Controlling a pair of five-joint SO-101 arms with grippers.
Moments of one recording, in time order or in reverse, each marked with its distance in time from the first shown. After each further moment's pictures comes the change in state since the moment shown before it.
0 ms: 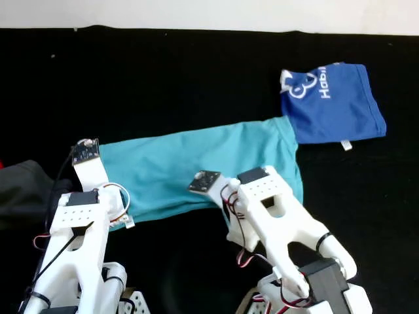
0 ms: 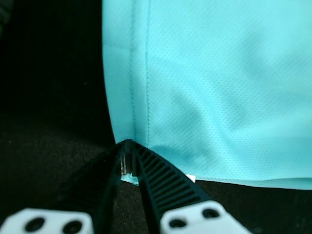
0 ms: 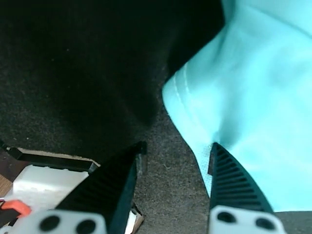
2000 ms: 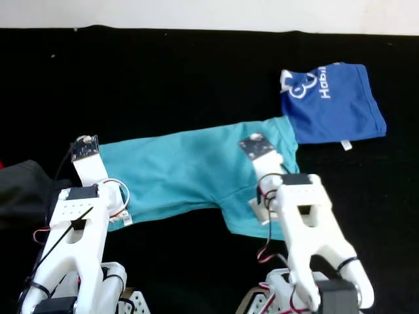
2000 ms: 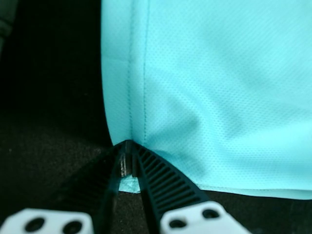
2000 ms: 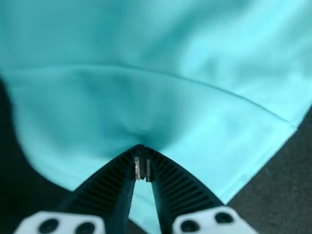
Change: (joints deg) left arm -0.1 4.1 -2.6 -0.9 0.0; right arm 19.8 -8.2 7.7 -20.9 -10.7
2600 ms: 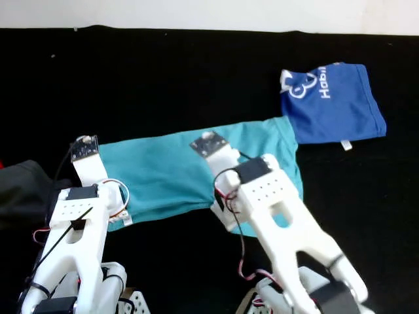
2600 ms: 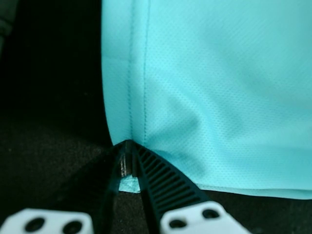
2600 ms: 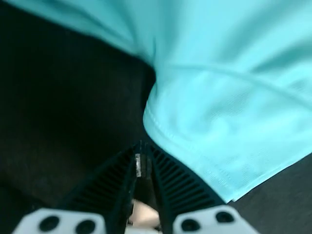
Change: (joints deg) left arm 0.0 0.0 0.0 0.1 -0.1; right arm -23.8 -3.9 -18.7 26.5 -14.8
